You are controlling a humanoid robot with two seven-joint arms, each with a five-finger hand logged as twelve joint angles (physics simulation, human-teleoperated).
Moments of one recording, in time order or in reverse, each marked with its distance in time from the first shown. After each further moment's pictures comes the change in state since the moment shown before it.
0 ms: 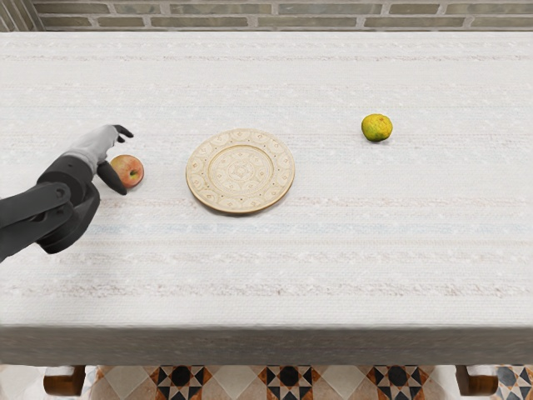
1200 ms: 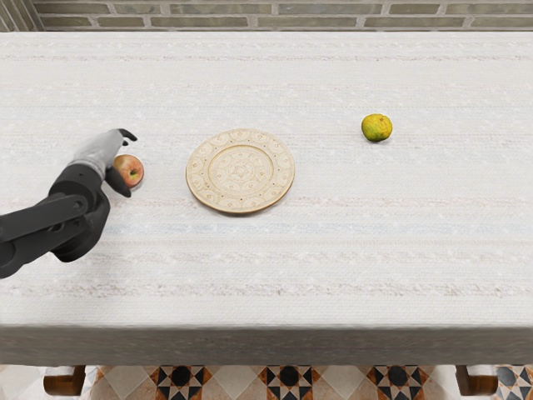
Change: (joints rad) left arm -0.008 -0.051 0.074 0.042 0.010 0.088 0.000; right arm 0.006 0.000 0.001 0.000 0.000 0.000 -0.001
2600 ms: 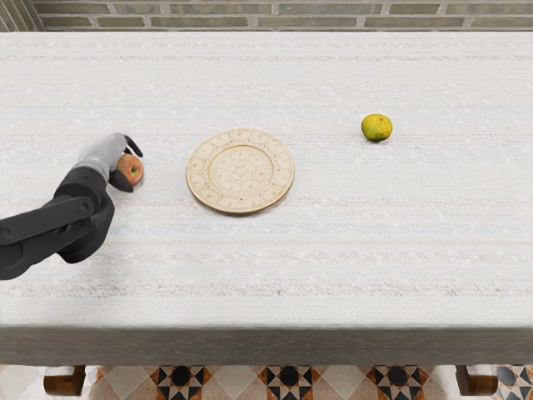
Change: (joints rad) left arm 0.007 -0.028 0.001 0.034 0.003 -0.004 0.000; right arm -0.001 0.000 0.000 0.000 0.000 -0.001 0.000
